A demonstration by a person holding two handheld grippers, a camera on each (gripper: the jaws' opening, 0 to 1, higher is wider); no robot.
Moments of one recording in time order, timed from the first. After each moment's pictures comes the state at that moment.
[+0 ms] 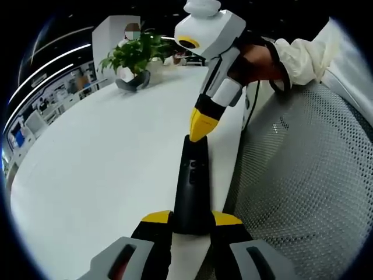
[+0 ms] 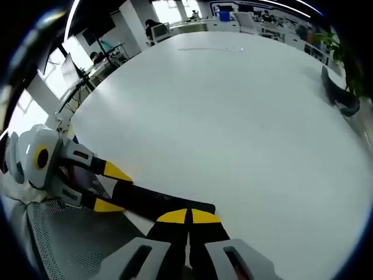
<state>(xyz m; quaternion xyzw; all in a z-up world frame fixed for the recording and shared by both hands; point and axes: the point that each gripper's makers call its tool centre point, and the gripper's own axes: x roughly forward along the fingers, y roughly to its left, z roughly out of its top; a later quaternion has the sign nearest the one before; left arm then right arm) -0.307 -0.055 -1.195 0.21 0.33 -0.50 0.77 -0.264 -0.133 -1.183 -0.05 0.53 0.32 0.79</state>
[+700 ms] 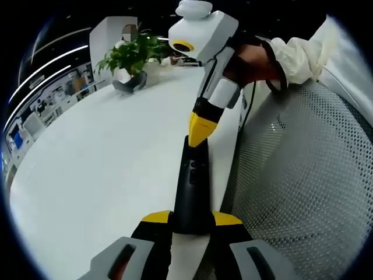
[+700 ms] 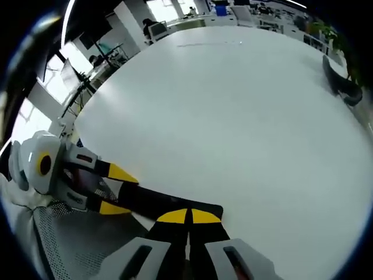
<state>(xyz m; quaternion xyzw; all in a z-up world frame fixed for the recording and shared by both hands) -0.310 -0.057 -1.195 0.21 0.32 -0.51 0.77 -0.272 -0.130 -1.187 -0.02 0.55 0.33 0.77</state>
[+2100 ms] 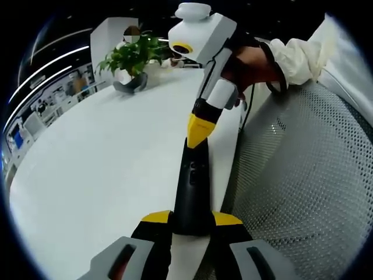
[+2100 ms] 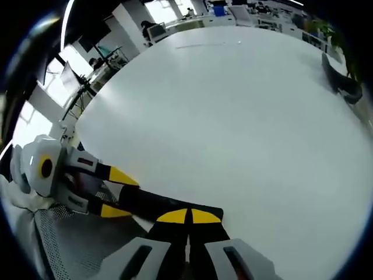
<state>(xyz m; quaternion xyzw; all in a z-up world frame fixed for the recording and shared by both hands) -0.309 -0.058 -1.195 0.21 0.32 -0.51 0.77 -0.268 -0.128 -1.186 -0.03 0.54 0.33 0.78</state>
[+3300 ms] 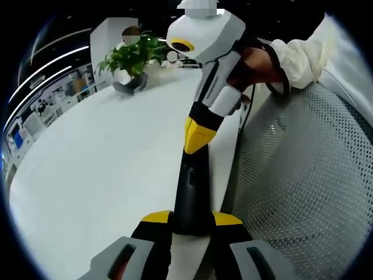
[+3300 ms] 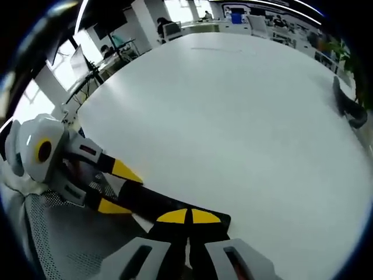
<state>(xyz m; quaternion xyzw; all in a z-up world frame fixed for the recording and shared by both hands) -0.309 -0.059 -1.195 0.21 0.32 -0.51 0.77 -0.271 -0.118 -1.188 -0.07 0.52 0.35 0.78</state>
